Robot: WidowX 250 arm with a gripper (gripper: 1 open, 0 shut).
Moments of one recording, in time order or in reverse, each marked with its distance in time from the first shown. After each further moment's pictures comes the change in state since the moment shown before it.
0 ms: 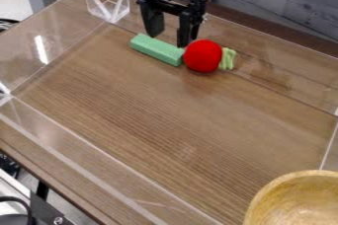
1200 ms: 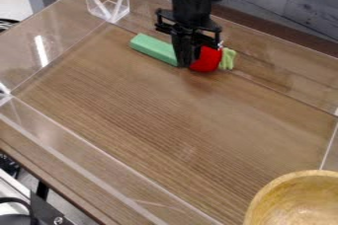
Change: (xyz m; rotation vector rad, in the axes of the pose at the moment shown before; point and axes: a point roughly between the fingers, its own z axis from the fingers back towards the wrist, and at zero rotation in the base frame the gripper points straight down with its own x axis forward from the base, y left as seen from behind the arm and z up) arm 0.011 -0.017 -0.037 -0.028 -0.036 -0.069
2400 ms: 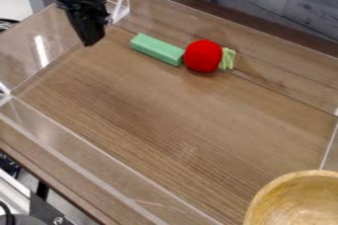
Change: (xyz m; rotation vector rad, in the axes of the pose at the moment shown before) arm -0.085 0.089 0.052 -0.022 -0.116 -0.023
